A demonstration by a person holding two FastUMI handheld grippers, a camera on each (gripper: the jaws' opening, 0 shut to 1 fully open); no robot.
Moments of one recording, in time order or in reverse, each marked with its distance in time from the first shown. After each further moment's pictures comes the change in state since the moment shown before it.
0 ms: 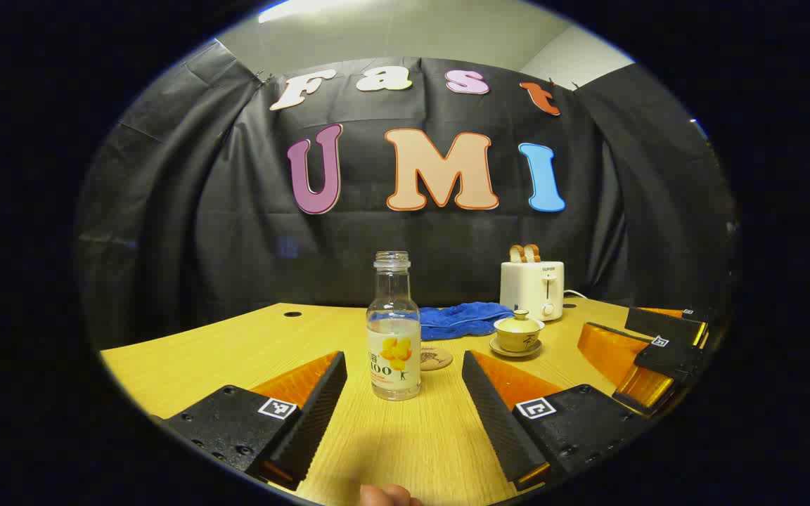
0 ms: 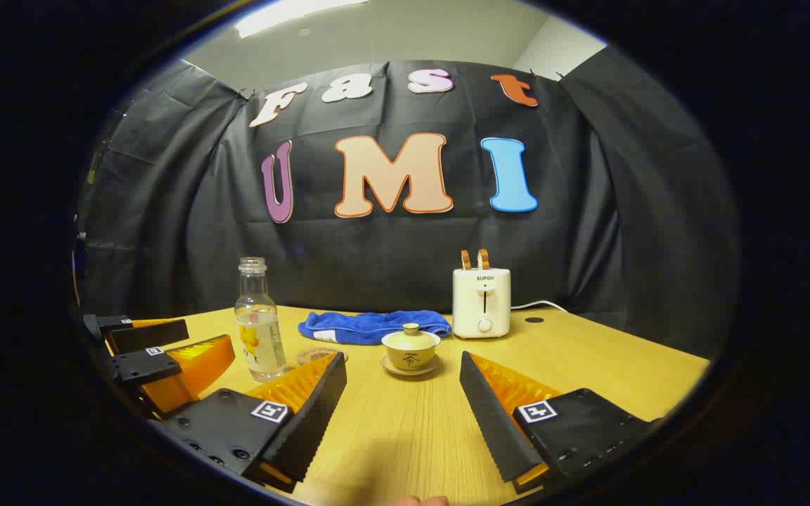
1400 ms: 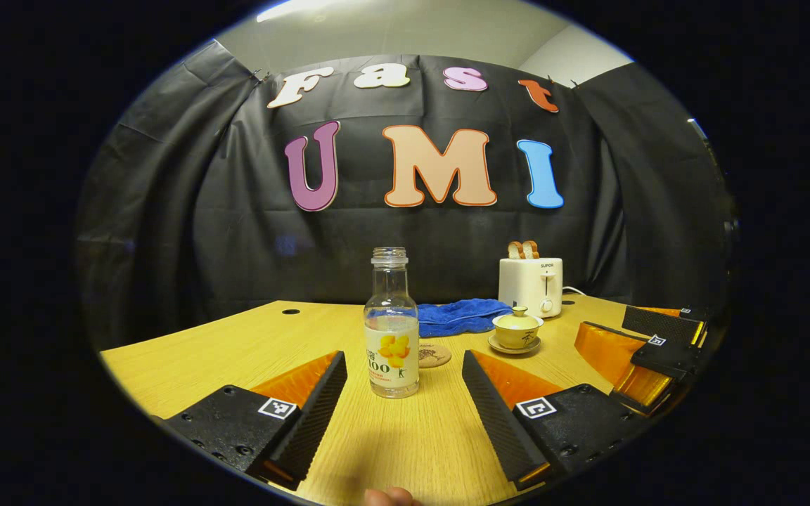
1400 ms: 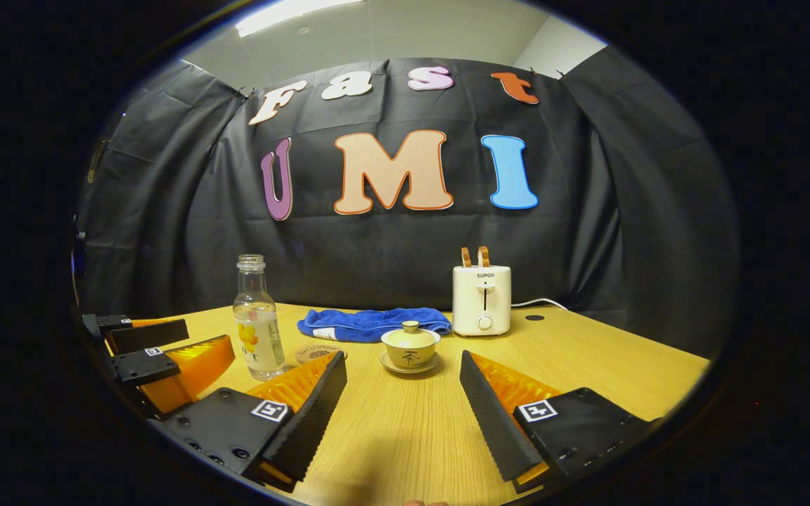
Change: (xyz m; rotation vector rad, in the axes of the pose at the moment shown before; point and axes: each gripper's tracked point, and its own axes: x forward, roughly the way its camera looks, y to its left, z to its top) left arm -0.001 -0.002 0.001 -0.001 -0.007 -0.012; right arm -0.003 -0.001 0.005 -0.003 -0.001 -0.009
